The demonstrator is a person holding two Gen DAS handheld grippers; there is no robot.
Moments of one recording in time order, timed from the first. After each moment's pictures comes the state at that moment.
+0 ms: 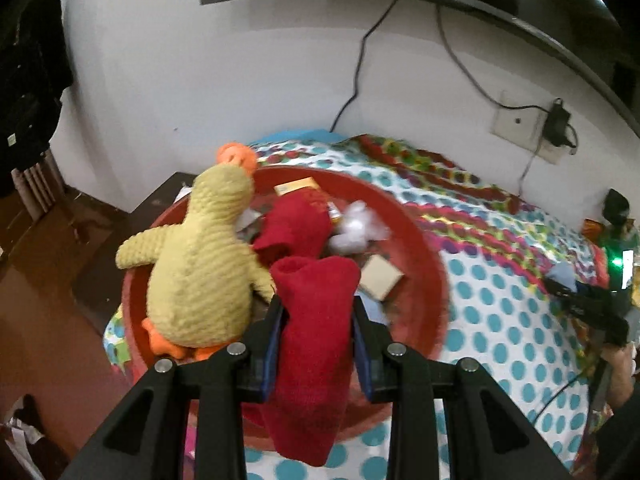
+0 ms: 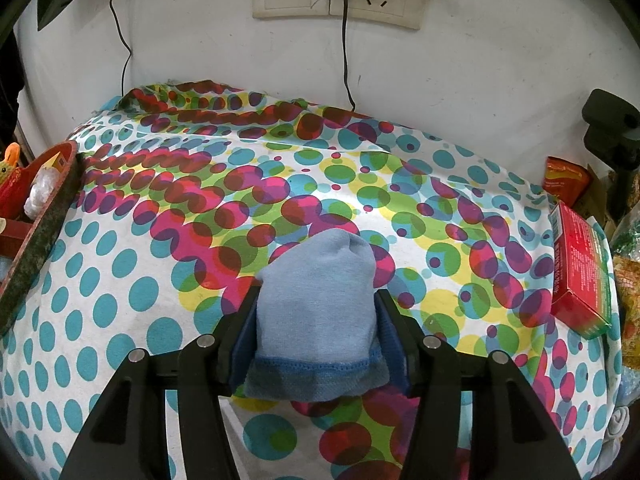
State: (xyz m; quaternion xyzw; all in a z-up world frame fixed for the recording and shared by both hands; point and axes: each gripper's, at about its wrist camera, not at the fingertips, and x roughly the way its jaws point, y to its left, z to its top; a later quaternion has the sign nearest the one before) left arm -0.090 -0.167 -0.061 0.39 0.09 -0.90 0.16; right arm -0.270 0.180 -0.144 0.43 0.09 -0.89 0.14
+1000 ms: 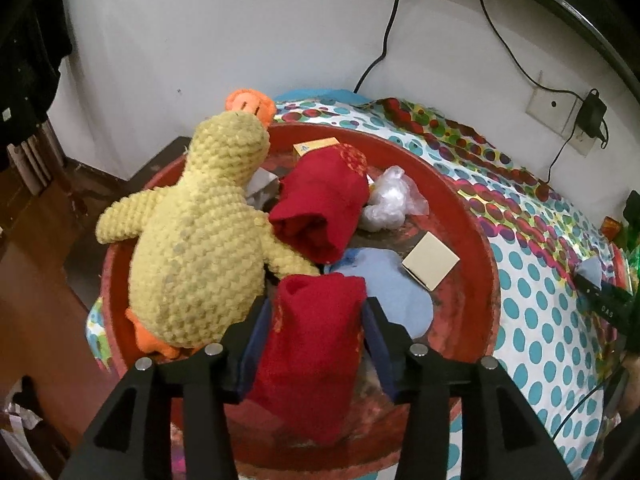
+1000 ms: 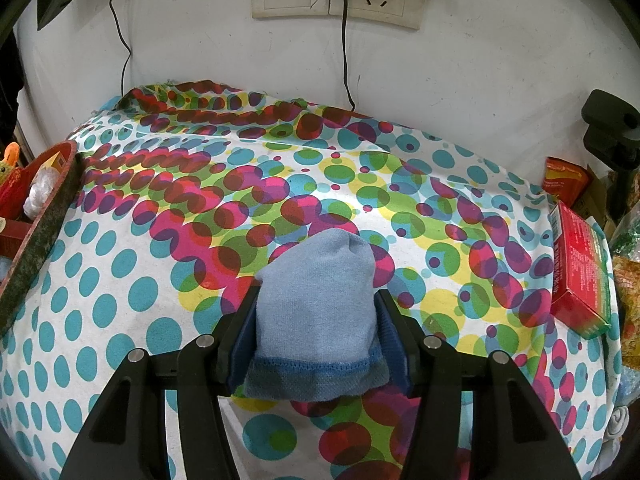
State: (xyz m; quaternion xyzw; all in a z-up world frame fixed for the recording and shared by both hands) left arm -0.108 -0.193 -0.096 0.44 0.11 -0.88 0.16; right arm -0.270 0.180 -0.145 0.43 0.09 -0.89 0.14
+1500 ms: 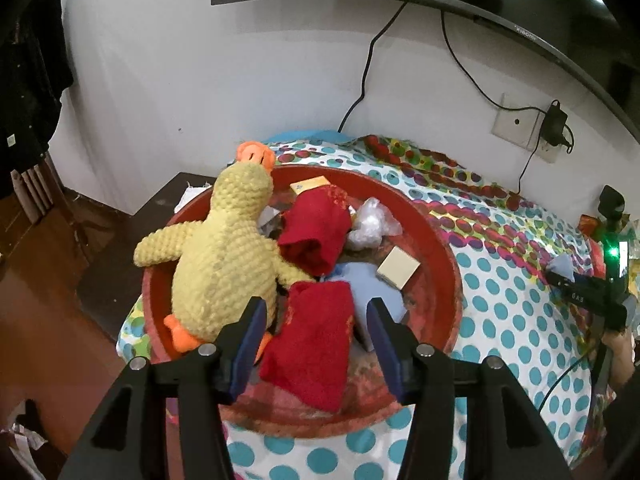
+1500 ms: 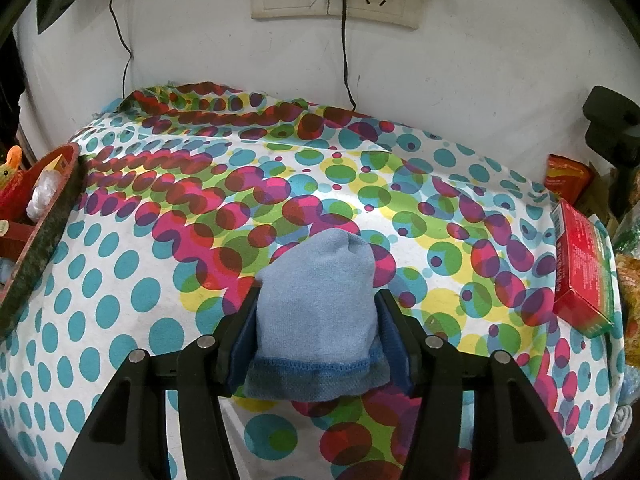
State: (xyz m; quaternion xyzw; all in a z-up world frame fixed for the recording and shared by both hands) left arm -0.067 -0.184 -0.056 0.39 0.09 -0.90 0.14; right arm -0.272 0.182 -0.144 0.43 0.08 -0.89 0.15
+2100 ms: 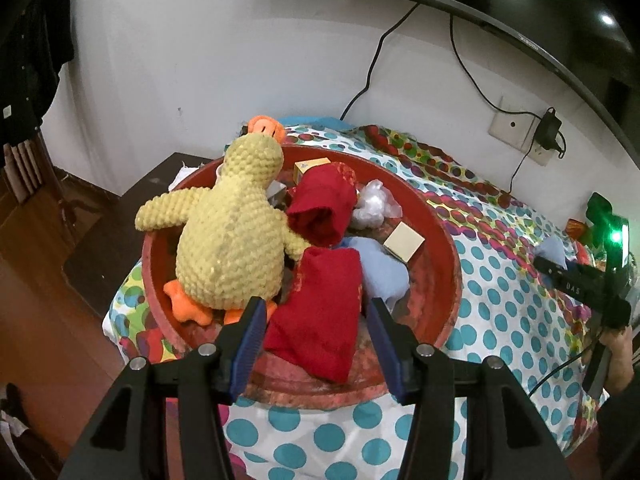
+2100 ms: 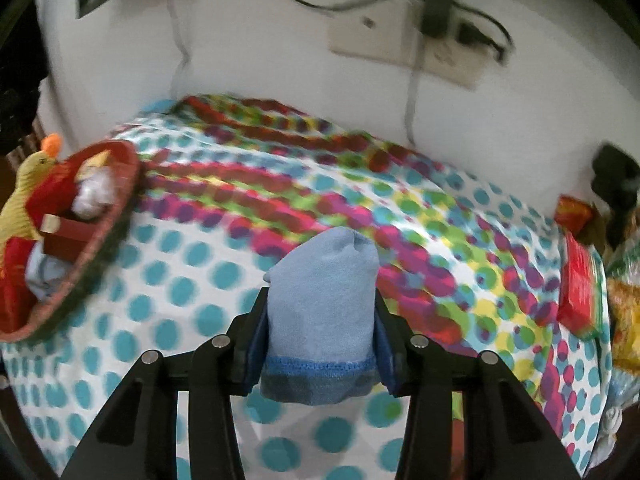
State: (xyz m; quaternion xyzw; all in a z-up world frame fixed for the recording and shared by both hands) left arm -0.041 -0.200 -0.070 0.39 0.13 -0.90 0.12; right arm -0.224 0.111 -0.098 0.41 0.11 -0.89 0.18
